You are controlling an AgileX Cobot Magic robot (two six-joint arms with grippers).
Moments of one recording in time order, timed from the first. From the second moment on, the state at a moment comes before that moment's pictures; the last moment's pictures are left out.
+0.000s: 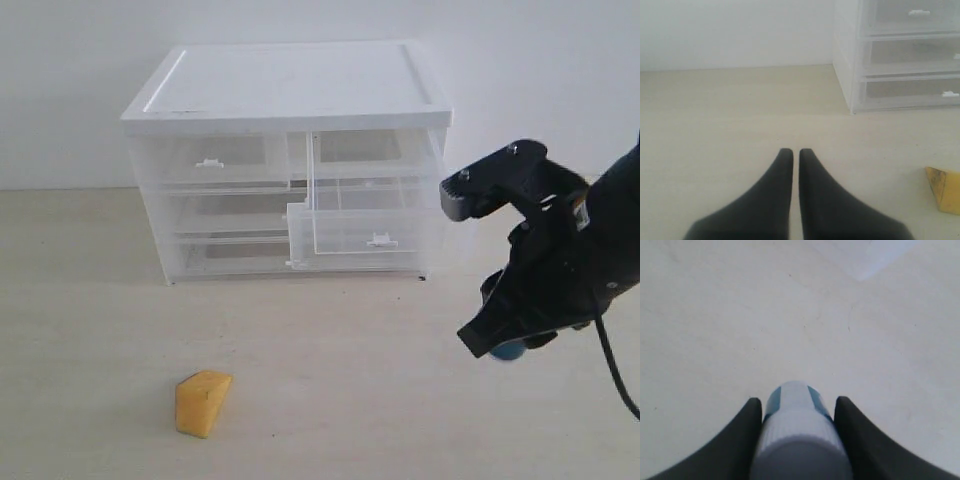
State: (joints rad) left arm -0.02 0.00 0.00 0.03 0.31 0.01; right arm 0.50 1.37 -0.90 -0.04 0.71 -0.14
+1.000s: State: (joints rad) left arm -0.02 0.00 0.00 0.03 0.31 0.01; right arm 0.45 1.47 -1.12 0.62 0.32 -1.19
